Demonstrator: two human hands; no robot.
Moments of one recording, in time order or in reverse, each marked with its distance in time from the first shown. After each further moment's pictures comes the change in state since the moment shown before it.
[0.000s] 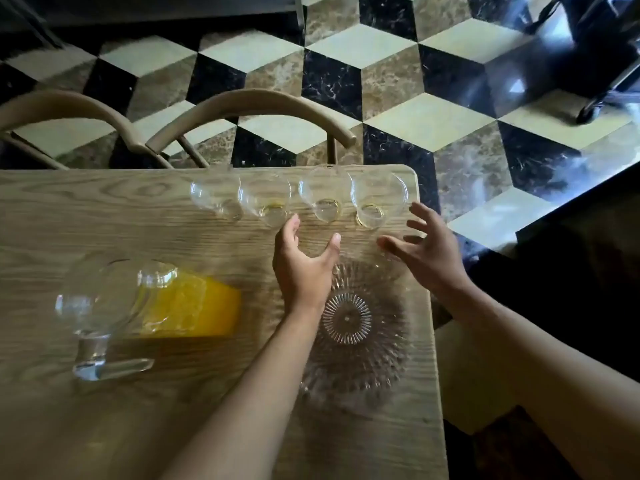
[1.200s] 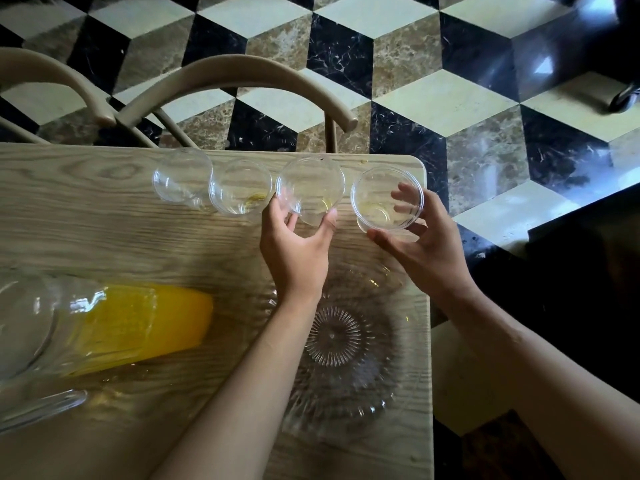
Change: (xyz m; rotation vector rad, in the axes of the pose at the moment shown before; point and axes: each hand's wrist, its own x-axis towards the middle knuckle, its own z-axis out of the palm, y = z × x) left_hand 0.023 0.011 0.029 -0.047 0.134 0.024; right_hand 0.020 0.003 0.002 0.049 -0.042 -0.191
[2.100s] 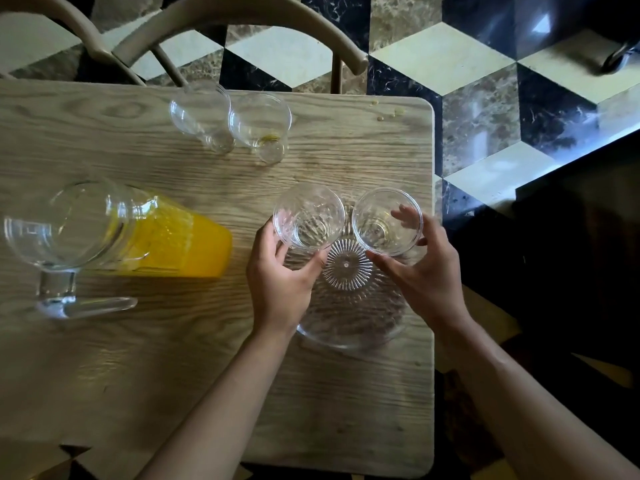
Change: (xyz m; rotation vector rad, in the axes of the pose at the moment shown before) left_hand -0.077 -0.056 -0.103 -0.118 -0.255 -0.112; right_hand -0.118 -0.001 0.021 -0.224 0.049 0.015
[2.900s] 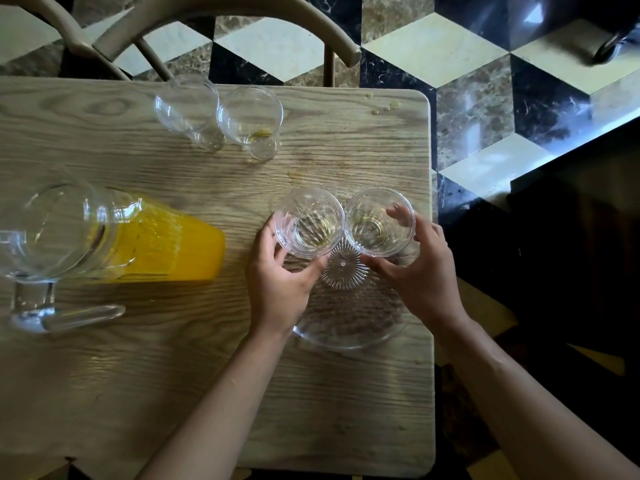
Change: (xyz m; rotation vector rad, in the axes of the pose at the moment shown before) left_hand 0.003 -0.012 0.003 -0.030 -0.065 -0.011; right_hand -0.003 -0.008 0.001 -0.081 -0.028 0.012
